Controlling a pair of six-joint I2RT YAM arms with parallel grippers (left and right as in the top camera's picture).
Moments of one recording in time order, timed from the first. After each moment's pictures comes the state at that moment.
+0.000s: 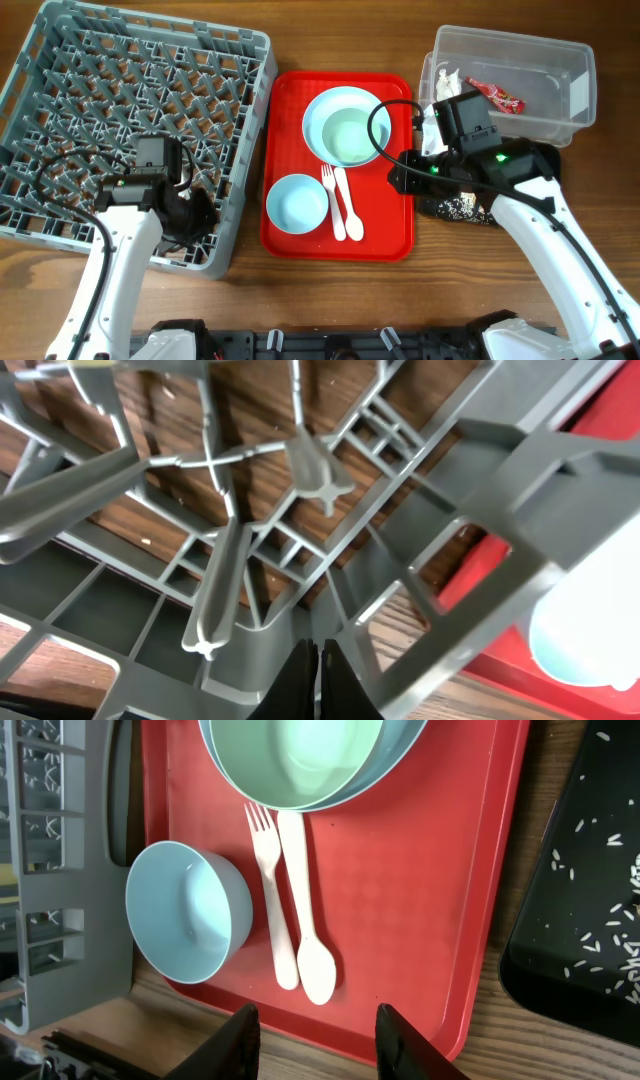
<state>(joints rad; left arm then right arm) 0.01 1.27 0.88 -1.11 0.10 -0.47 0.32 1.35 1.12 -0.95 -0.30 0.39</state>
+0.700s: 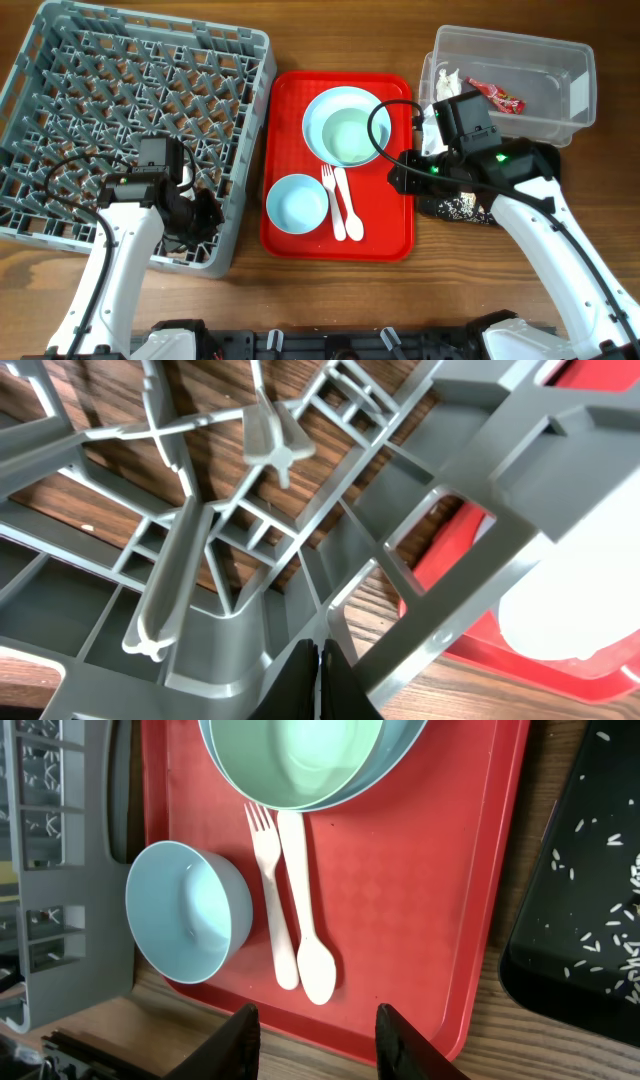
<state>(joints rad) 0.01 1.29 0.88 -1.11 0.19 -0.47 0.32 1.35 1.12 -0.95 -0.30 0.39</state>
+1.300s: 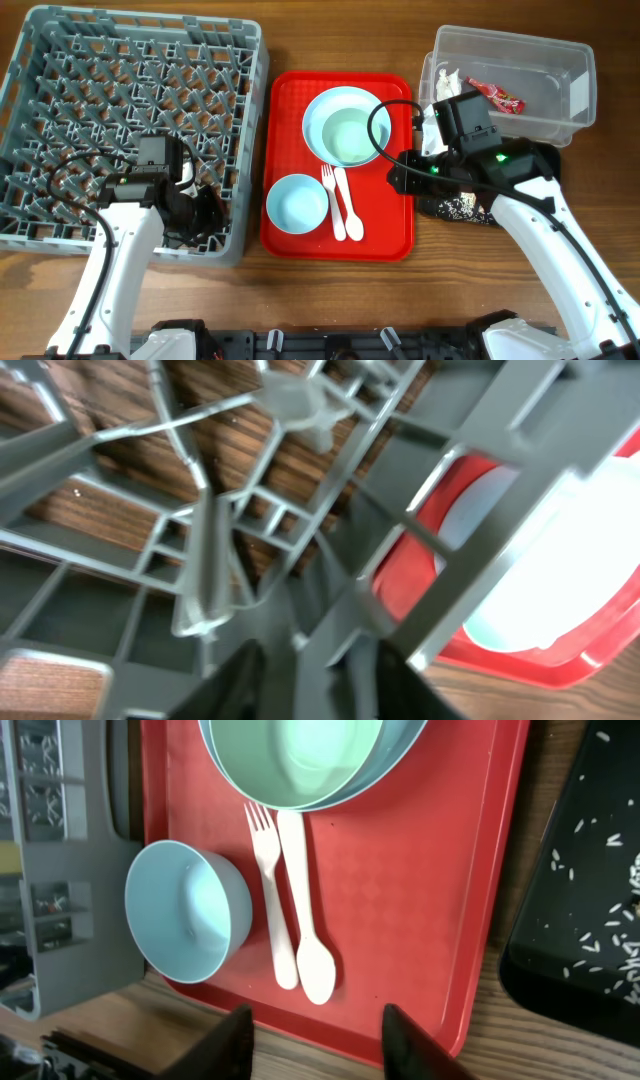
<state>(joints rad) 0.01 1.29 0.87 -1.07 0.25 -0.47 0.32 1.35 1.12 -0.96 -0.30 0.38</state>
